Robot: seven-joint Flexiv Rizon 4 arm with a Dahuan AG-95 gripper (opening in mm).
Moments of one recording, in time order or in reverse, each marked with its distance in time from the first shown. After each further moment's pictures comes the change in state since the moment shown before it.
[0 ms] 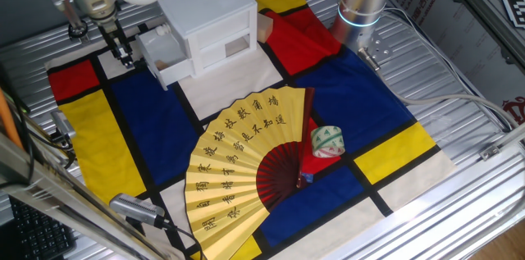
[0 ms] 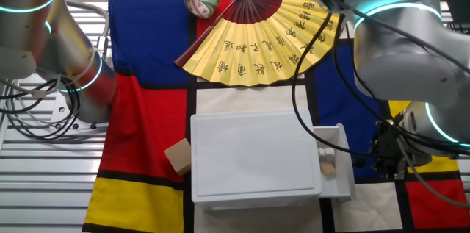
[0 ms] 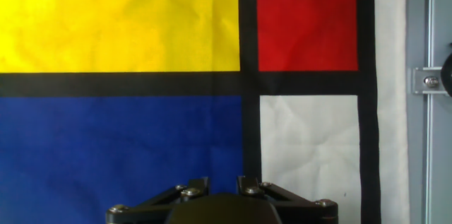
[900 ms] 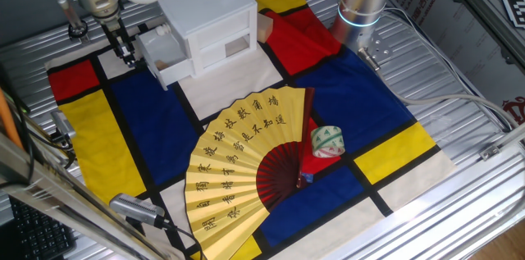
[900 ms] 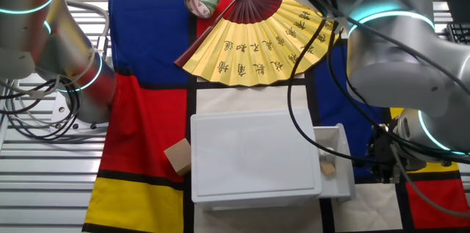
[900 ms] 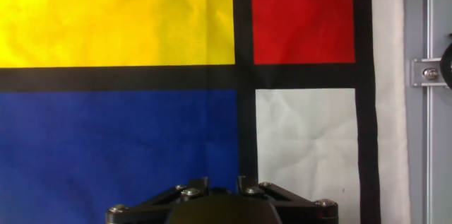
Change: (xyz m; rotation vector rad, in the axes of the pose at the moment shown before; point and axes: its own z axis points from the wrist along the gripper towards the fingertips) arm 0.004 -0.004 0.006 -0.010 -0.007 -0.001
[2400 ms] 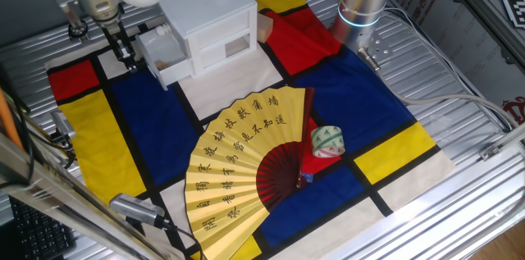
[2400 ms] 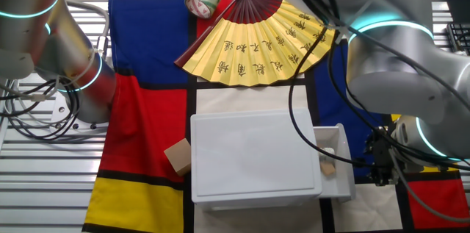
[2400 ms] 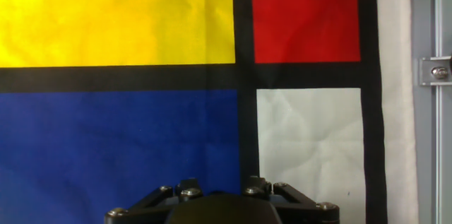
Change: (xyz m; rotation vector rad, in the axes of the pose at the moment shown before) arm -0.002 0.001 0.015 -0.012 0.006 0.003
